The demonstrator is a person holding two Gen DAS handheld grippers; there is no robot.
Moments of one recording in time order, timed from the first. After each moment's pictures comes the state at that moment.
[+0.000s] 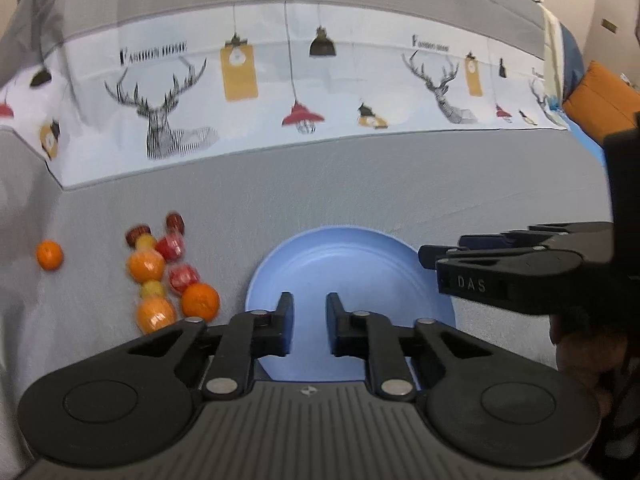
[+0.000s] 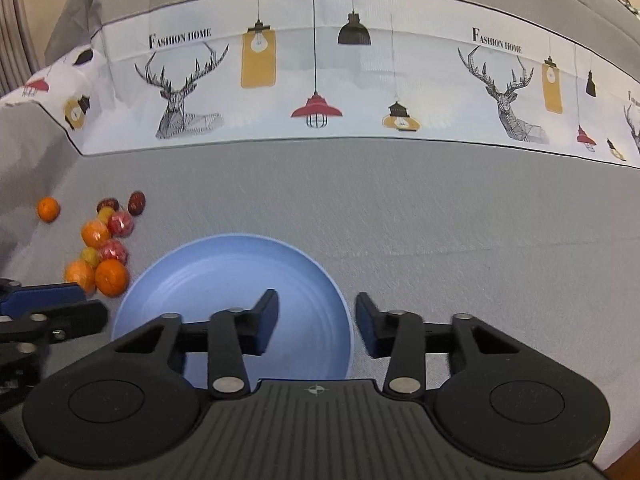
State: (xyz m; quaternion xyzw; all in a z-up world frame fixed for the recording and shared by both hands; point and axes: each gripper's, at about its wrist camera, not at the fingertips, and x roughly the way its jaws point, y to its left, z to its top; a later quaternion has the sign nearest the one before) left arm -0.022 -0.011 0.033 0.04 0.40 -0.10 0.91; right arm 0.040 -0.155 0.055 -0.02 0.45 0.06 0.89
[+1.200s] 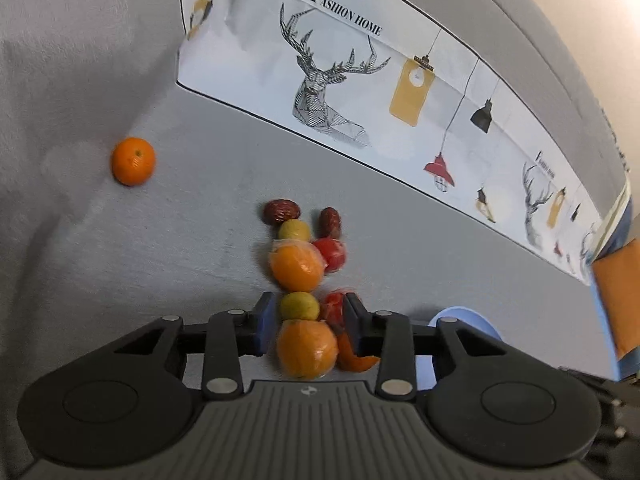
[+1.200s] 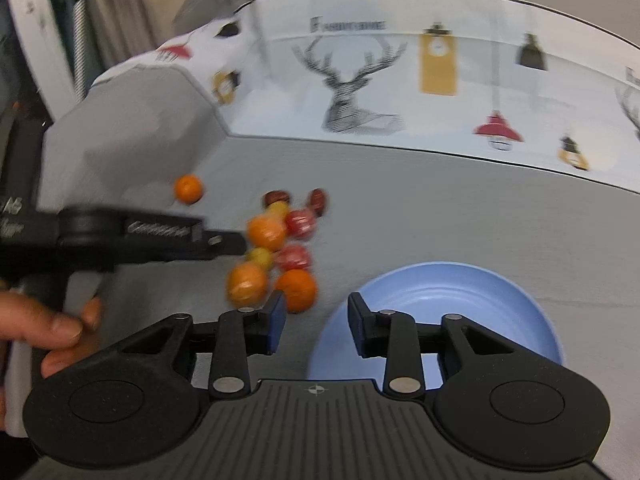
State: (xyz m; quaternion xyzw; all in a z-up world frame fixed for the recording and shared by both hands) left arm 0.042 0.167 -0.034 -0.22 0.41 -0.03 0.88; right arm 0.041 -0.031 0.047 -0.03 0.45 0.24 0.86
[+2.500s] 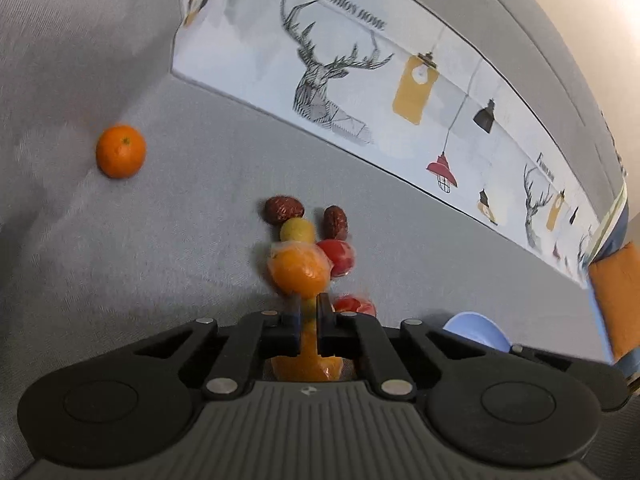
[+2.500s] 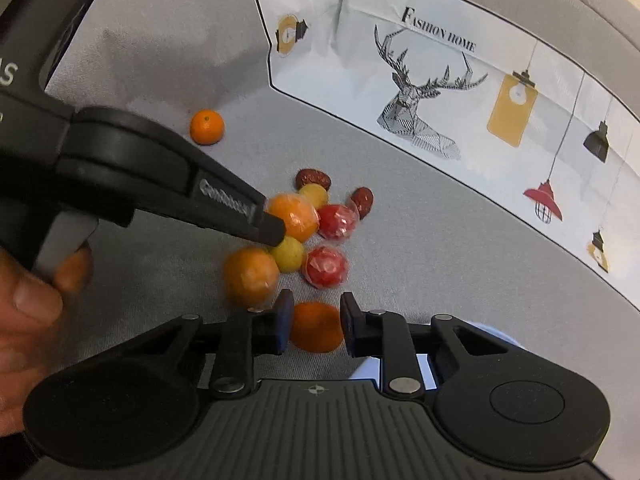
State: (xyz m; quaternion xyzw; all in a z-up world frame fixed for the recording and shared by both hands) left arm 0.053 0.172 -0.056 -0.24 0.41 -0.04 0.88; right arm 0.048 0.036 0.006 -0.20 0.42 0.26 0.85
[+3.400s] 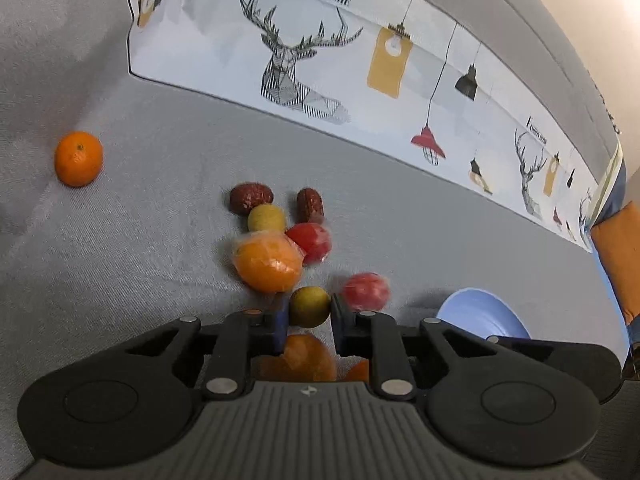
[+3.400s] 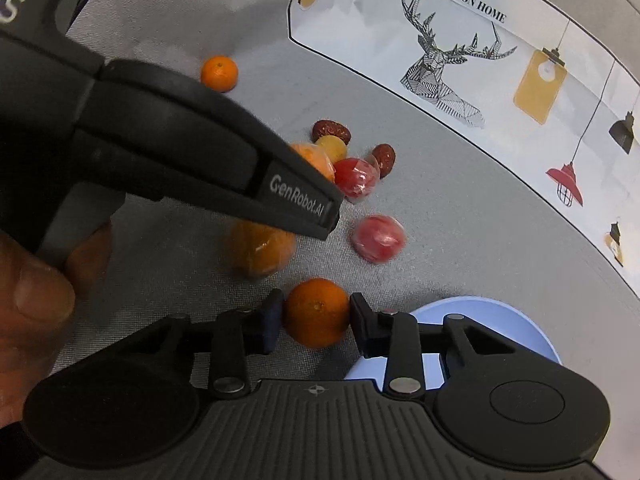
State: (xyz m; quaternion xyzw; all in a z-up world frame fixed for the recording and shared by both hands) left arm 0.063 0.146 -0.062 -0.18 0.41 -0.07 0.89; right arm 0.052 0.047 -0.015 -0.24 0.46 0.27 0.81
